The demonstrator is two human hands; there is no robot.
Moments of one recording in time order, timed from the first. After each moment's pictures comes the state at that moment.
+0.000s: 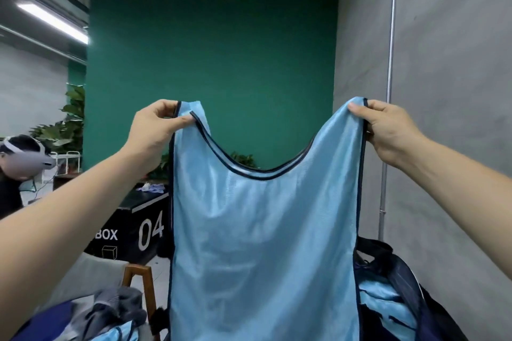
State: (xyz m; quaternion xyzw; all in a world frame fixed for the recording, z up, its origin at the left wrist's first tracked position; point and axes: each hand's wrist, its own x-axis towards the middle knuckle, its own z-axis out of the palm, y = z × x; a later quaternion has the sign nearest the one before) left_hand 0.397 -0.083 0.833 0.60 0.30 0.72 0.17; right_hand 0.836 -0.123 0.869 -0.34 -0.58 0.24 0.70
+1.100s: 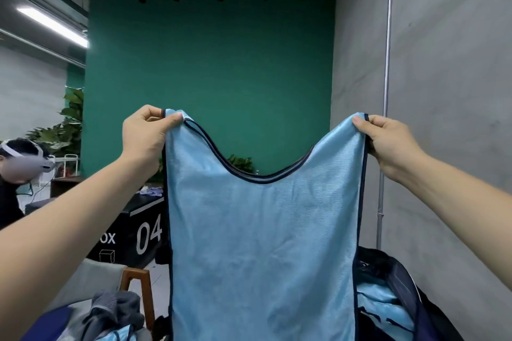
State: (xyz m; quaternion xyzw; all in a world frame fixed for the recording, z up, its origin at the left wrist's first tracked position) left_hand 0.401 -0.094 0.830 0.50 0.30 0.79 0.18; right_hand 0.847 -0.123 0.849 -0.37 -0.57 0.21 0.70
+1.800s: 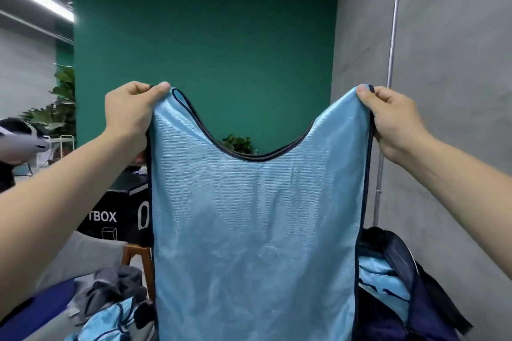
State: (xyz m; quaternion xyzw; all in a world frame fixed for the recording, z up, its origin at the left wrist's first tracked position) left_hand 0.391 -0.078 0.822 0.49 0.34 0.78 0.17; right_hand 0.836 -0.122 0.830 -0.34 -0.57 0.19 0.72
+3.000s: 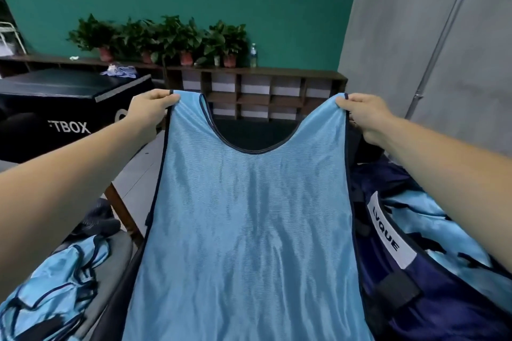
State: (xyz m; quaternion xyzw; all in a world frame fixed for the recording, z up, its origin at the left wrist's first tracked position) left_hand 0.412 0.276 0.560 0.48 0.55 0.58 0.36; right_hand 0.881 0.238 0.578 -0.60 -0.50 0.30 0.55
